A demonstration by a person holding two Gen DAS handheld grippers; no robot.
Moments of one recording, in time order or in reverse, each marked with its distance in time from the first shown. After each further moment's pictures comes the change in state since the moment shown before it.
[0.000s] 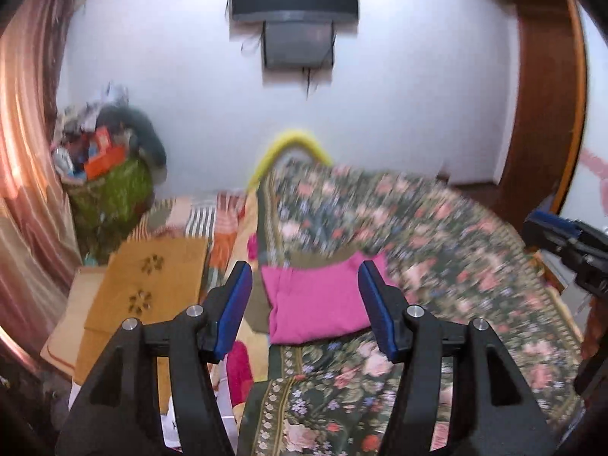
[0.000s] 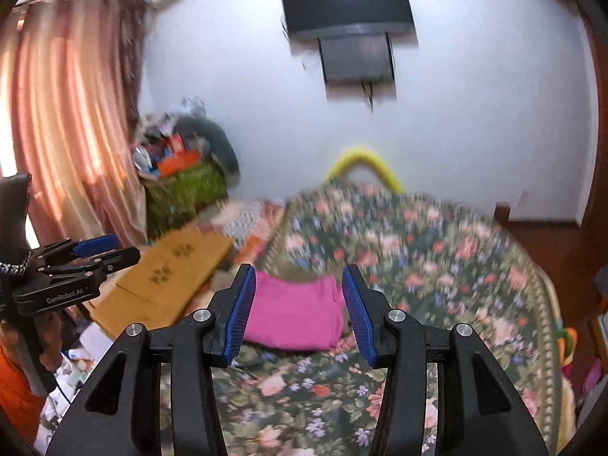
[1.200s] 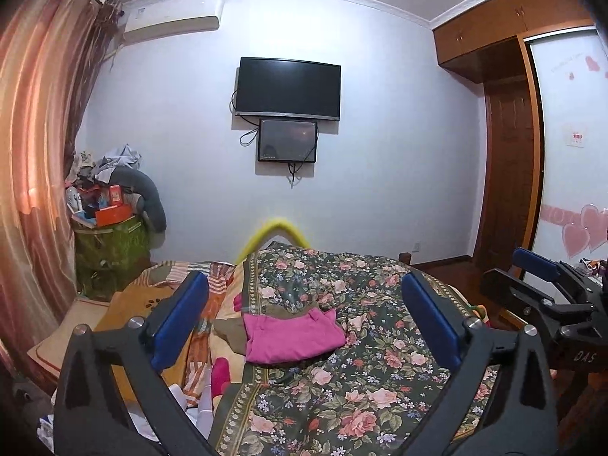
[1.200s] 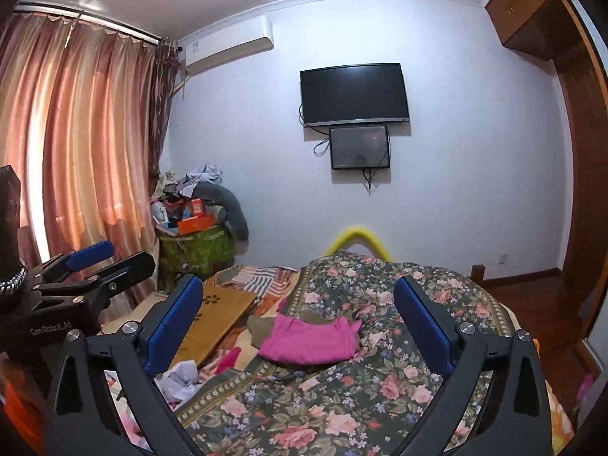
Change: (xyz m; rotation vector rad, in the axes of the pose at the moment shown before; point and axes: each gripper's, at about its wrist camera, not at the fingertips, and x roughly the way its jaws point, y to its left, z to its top) left arm -0.185 -0.032 -0.057 -0.052 -0.335 -0.040; right arm -0.143 0.079 -0.041 -0.048 -0.279 -0.050
